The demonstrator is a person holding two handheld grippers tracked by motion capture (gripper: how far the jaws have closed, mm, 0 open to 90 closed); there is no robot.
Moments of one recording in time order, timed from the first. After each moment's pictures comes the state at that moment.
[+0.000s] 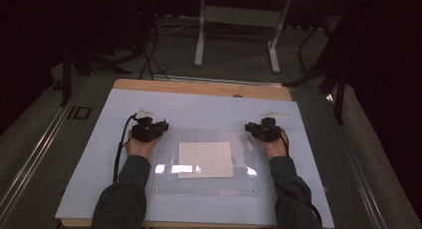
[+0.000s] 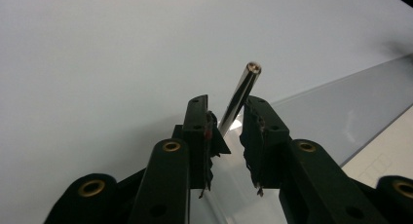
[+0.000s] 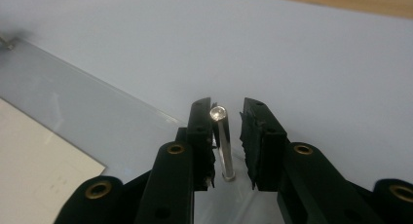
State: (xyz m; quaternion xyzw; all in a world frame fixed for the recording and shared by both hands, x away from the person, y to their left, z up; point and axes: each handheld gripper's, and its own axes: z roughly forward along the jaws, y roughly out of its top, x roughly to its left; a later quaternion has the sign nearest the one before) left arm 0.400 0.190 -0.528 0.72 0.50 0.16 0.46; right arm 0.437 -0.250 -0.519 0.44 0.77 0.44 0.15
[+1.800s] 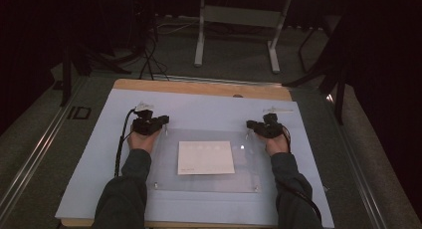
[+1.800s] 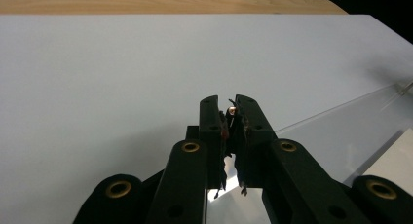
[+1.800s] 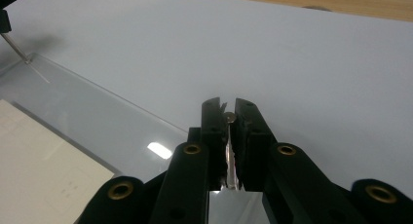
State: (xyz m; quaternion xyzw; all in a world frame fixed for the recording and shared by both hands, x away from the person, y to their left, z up) left arm 0.420 0.187 -0.517 0.71 0.51 0.14 0.47; right arm 0.446 -0.252 -0.508 0.45 0.77 0.44 0.12
